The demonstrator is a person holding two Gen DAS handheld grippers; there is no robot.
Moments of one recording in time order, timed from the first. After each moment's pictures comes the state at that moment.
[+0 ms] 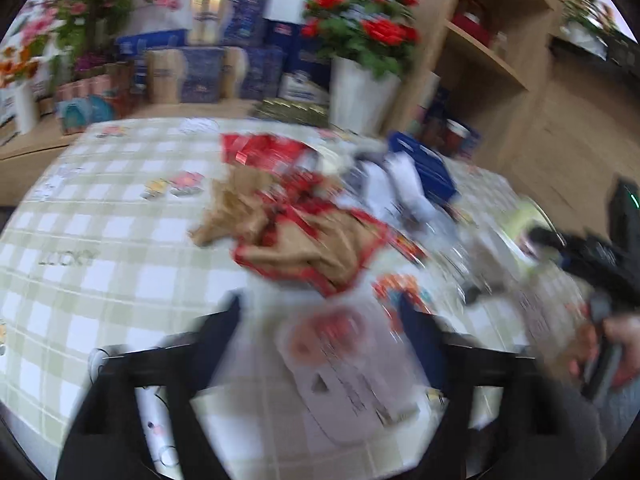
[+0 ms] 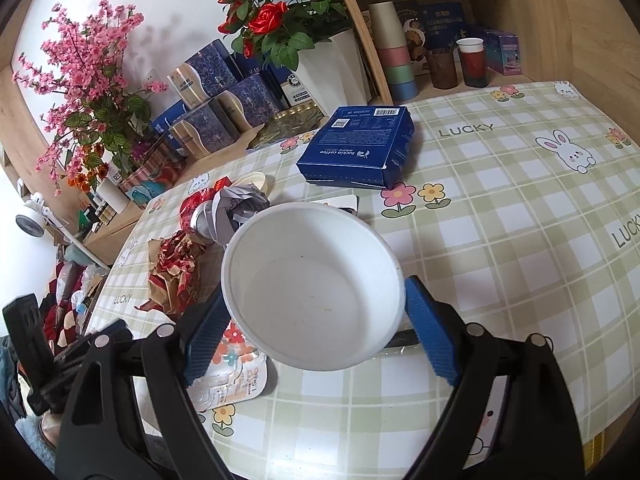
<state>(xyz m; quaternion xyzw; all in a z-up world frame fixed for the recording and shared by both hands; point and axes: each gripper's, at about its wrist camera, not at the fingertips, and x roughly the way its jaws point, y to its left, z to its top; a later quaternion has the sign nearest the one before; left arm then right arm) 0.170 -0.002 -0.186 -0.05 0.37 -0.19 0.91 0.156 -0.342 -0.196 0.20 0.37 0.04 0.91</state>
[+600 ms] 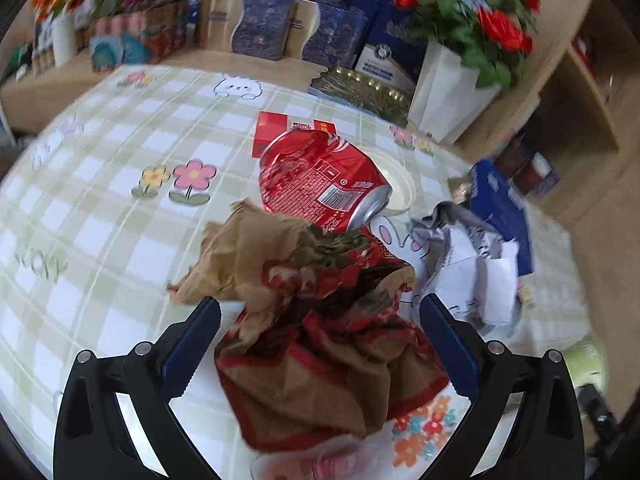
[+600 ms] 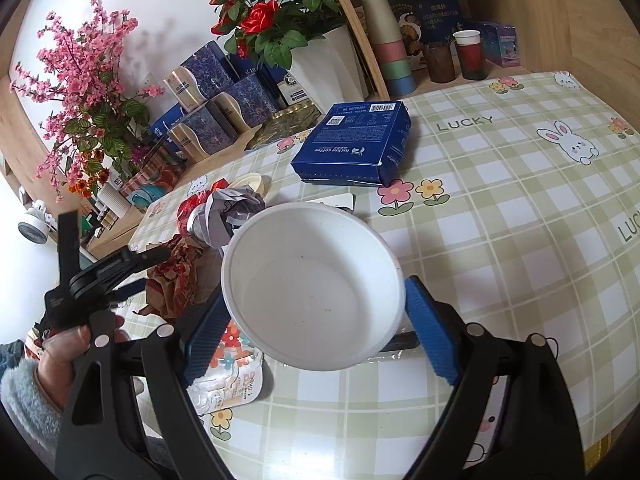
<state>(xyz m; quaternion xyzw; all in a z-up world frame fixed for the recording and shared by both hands) 0.290 -0.032 -0.203 -0.10 0.47 -0.08 0.88 0.158 -0.346 -0.202 0.21 0.37 0.04 0.90</state>
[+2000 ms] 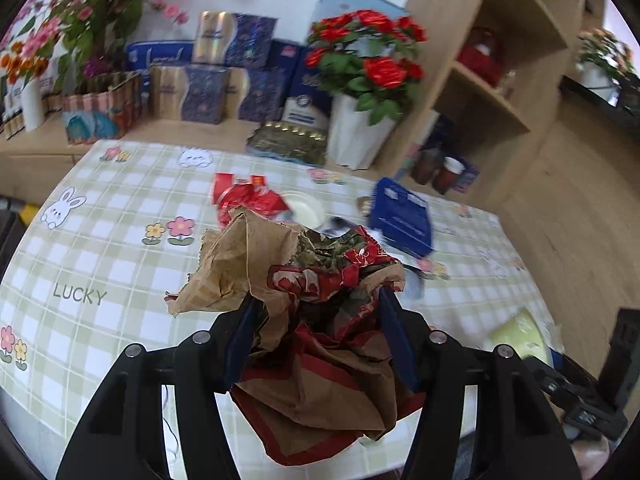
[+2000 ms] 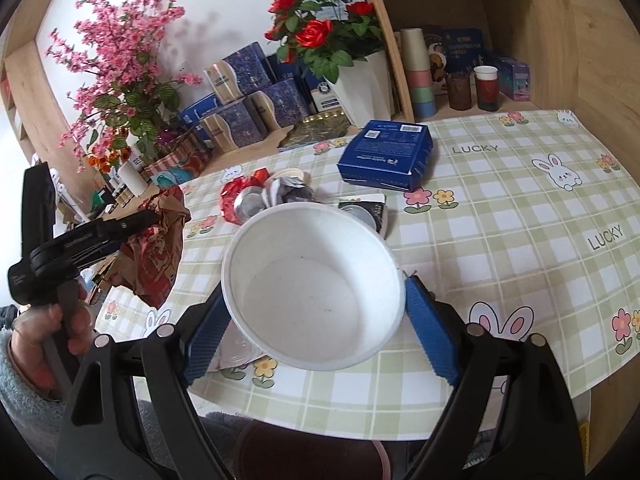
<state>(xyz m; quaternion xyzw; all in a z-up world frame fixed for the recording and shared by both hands) 0.184 -0.015 -0.102 -0.08 0.38 -0.20 0.90 0.087 -0.304 -0.143 0.16 0.35 0.07 0.92</state>
